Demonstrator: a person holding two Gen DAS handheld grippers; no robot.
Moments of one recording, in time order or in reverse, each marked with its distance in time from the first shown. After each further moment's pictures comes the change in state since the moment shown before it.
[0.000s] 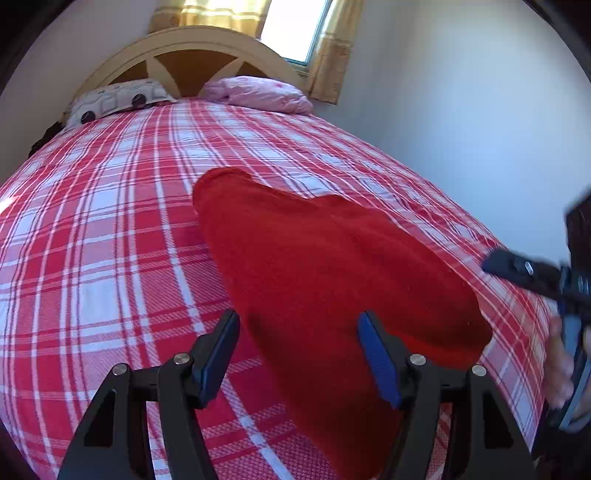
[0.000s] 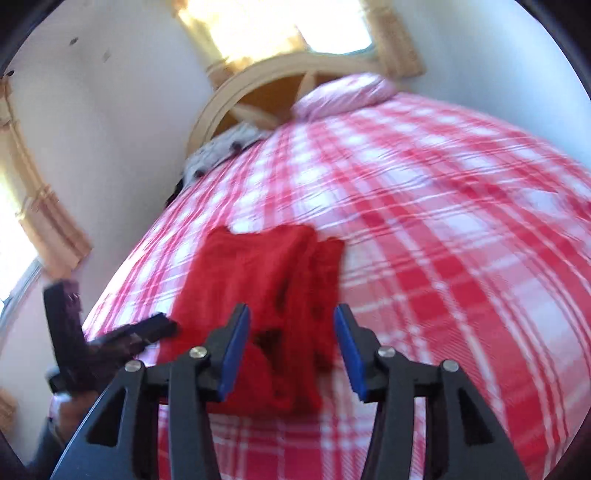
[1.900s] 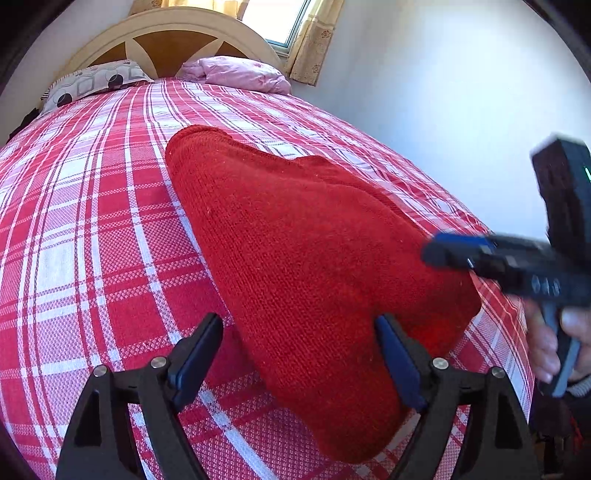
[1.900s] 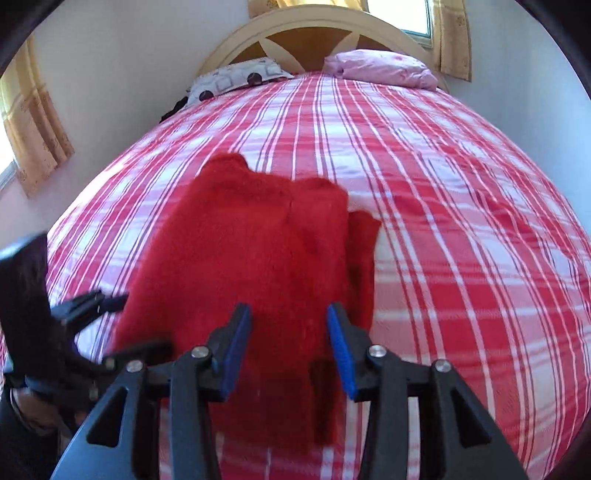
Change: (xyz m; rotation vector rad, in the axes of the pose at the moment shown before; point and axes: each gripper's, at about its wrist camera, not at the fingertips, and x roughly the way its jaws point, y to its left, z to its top) left arm 0.012 -0.001 -0.026 -0.004 0.073 -0.096; right arm 0.045 0.034 -0.010 -0.267 0.203 -0.167
